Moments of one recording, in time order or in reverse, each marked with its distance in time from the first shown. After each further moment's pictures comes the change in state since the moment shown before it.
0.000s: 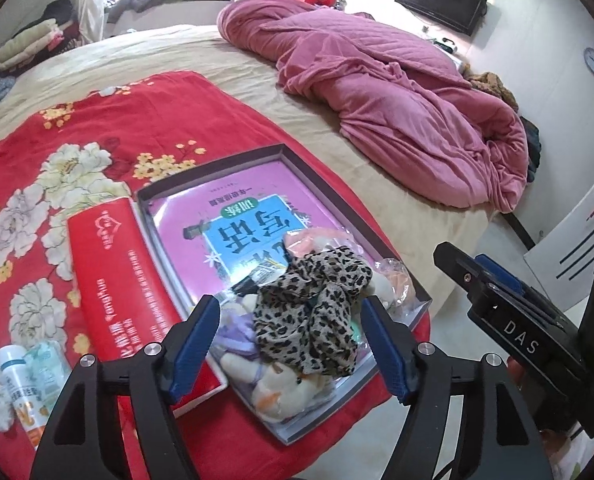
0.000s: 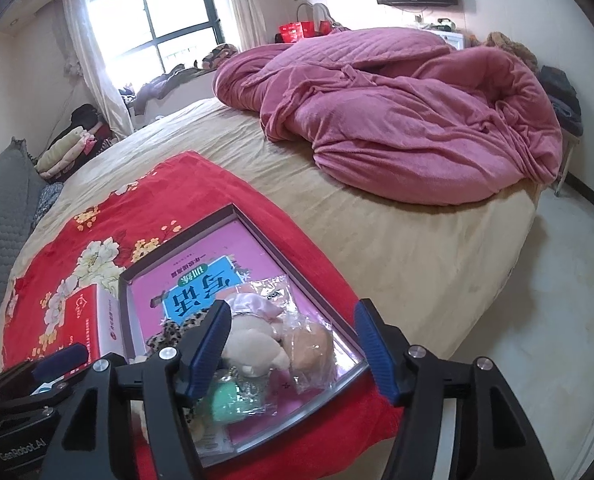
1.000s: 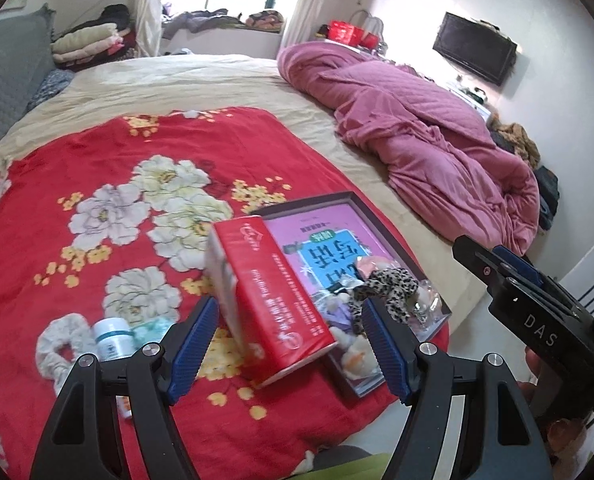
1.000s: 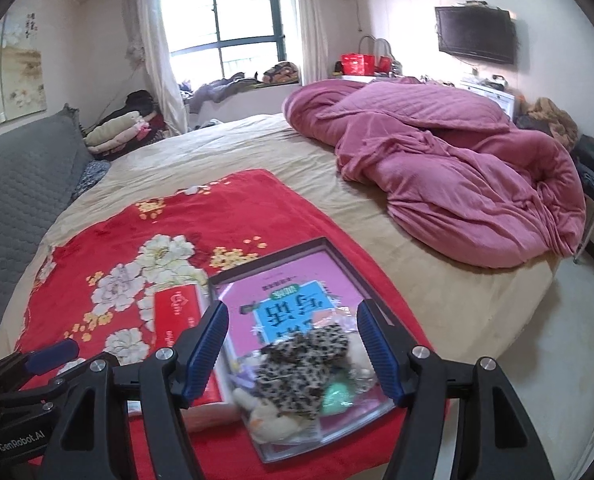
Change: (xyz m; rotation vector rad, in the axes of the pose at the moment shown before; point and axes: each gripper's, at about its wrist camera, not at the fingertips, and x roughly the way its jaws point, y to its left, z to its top) left arm -0.117 0.083 -0.025 -0.116 -0.137 0.087; right arm -0.073 0.114 0.003 -0.196 -0.089 0.086
